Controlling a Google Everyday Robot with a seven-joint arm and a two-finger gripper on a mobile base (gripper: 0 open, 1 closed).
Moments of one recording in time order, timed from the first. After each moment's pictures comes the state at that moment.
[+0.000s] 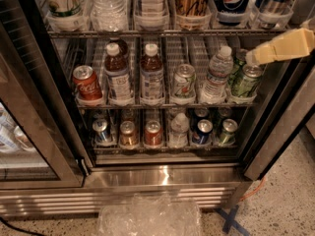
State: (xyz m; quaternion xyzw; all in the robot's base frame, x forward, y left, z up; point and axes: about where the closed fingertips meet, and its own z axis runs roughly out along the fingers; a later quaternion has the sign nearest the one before) arm 0.545 -0.259 1.009 -0.27 0.85 0.08 0.44
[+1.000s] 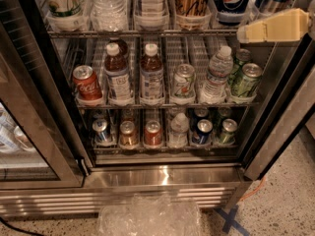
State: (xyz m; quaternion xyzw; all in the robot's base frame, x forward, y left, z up) arm 0.544 -0.236 1.055 -0.20 0.82 0.05 0.53
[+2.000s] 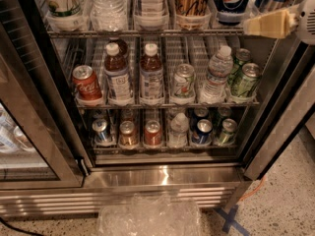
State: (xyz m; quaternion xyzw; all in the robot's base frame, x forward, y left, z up) arm 0.571 -0.243 1.047 -0.17 0.82 0.05 0.55
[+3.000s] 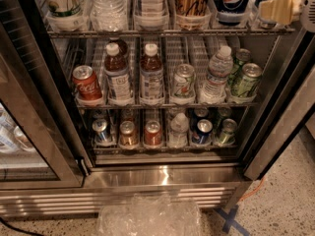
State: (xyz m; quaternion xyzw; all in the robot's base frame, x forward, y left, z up) arm 0.600 -0.267 1.070 -0.14 0.79 0.00 0.60
